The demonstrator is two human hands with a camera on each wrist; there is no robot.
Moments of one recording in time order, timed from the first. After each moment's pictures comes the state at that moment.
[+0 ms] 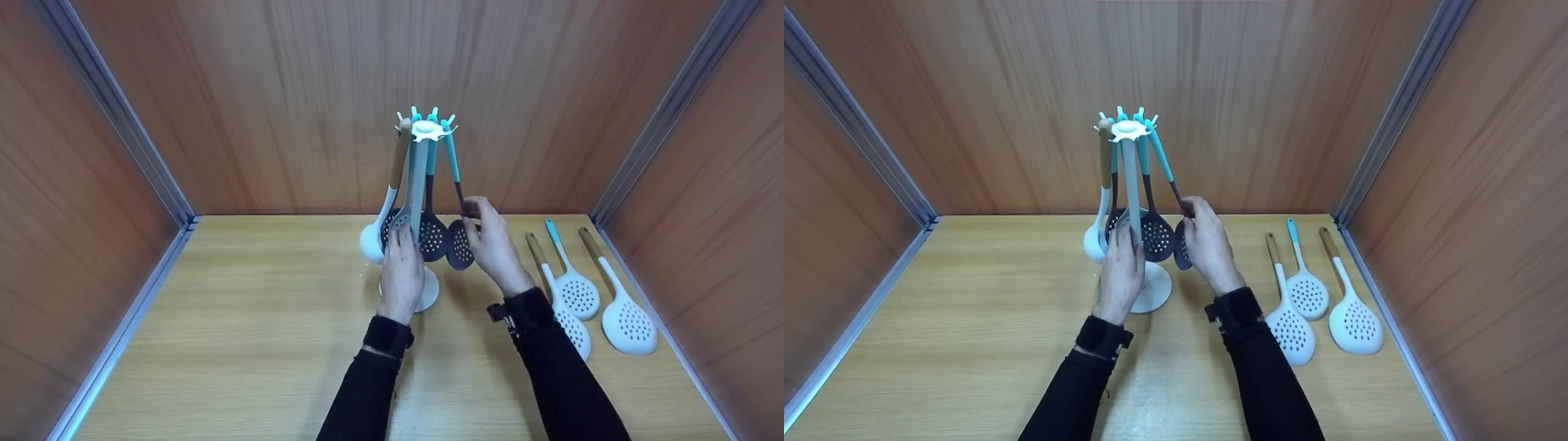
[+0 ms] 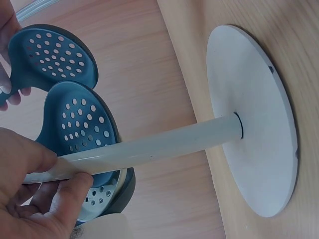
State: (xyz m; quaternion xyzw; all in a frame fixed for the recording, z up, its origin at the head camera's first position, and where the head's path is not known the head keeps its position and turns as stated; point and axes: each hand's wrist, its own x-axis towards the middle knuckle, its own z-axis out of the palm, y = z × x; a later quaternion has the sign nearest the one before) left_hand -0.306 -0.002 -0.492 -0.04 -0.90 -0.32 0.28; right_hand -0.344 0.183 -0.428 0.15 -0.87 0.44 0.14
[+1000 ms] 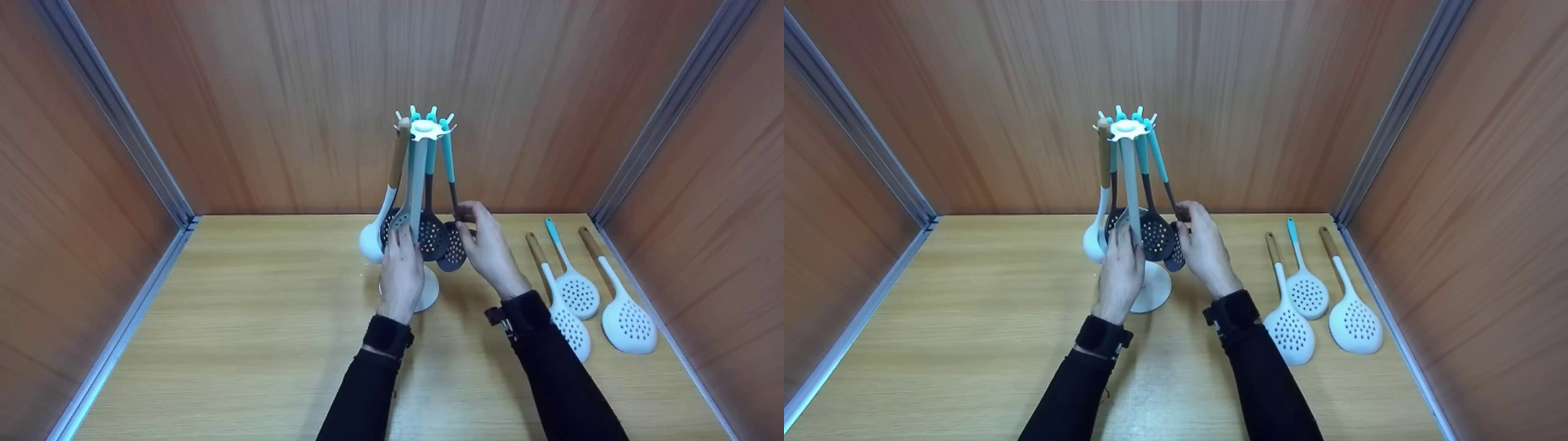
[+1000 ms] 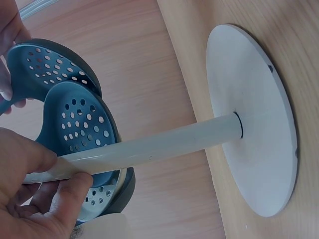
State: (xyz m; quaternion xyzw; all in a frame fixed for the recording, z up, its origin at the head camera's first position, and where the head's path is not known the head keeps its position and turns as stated) left_hand -0.306 -0.001 -0.492 -0.03 -0.91 -0.32 0.27; right_hand -0.342 0.181 -0.438 0.16 -0.87 0.45 0.12
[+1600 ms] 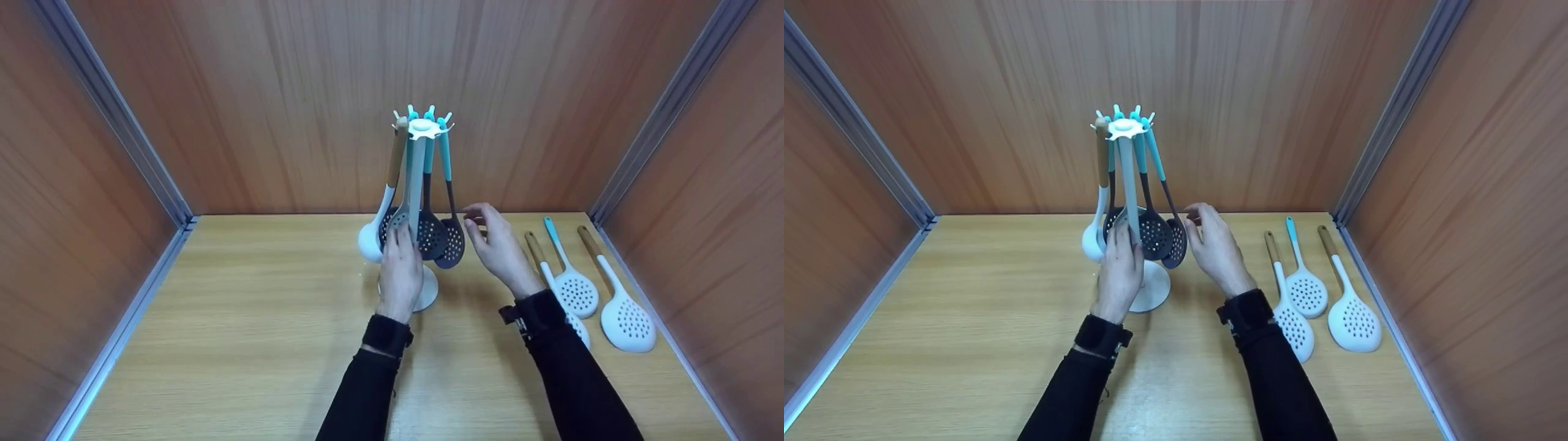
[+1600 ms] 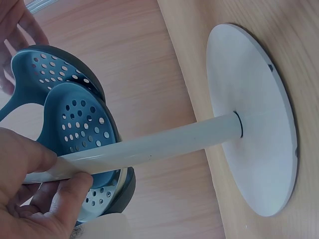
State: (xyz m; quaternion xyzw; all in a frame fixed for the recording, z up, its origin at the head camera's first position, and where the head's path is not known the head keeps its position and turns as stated) left_hand -0.308 0.000 -0.493 -0.03 -0.91 -0.33 0.25; right_hand -0.342 0.205 -0.436 0.16 -0.89 0.42 0.09
